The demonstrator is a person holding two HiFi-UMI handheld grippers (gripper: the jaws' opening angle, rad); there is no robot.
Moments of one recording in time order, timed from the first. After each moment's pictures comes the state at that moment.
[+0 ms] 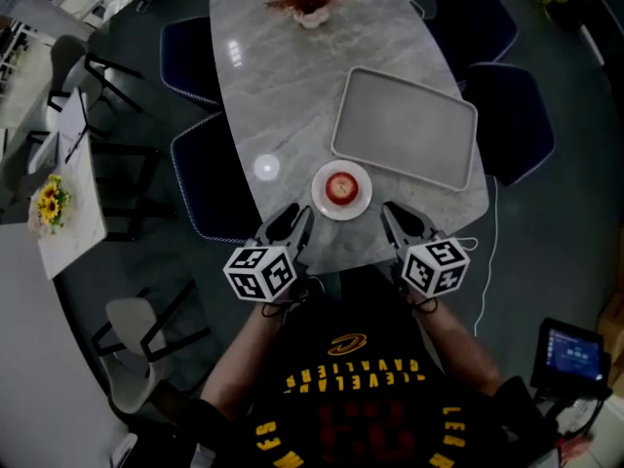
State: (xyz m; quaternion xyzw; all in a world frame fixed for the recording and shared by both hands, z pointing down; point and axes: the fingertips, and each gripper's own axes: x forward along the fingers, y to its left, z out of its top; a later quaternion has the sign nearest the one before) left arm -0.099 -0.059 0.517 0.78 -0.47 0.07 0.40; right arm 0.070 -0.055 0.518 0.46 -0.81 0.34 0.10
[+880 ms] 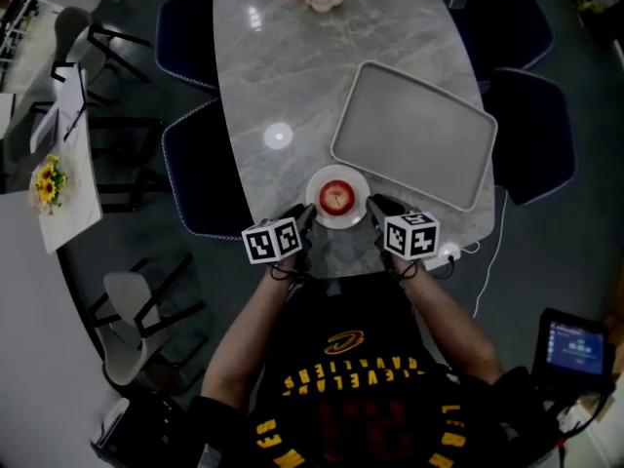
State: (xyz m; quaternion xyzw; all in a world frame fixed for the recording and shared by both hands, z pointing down) left arm -0.087 -0.072 0.679 0.65 -0.49 0.16 0.56; right arm 0.067 -0.097 0.677 0.39 -0.77 0.45 0.22
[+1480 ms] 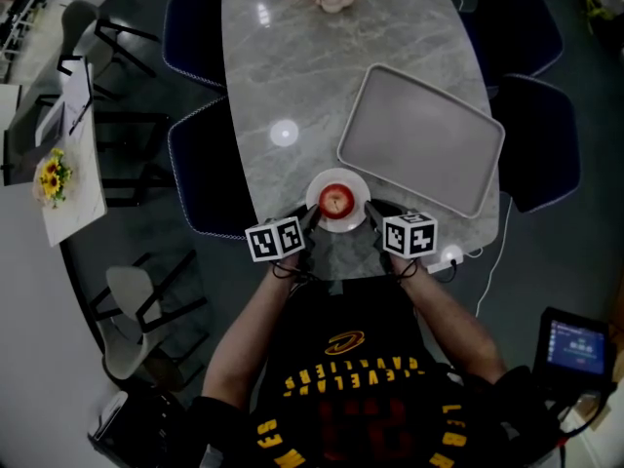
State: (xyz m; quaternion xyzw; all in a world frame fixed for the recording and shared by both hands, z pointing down) left arm -0.088 -0.072 0.686 0.64 -0.49 0.15 0.57; right arm 0.053 -0.092 0.689 0.36 -0.76 0.48 0.24
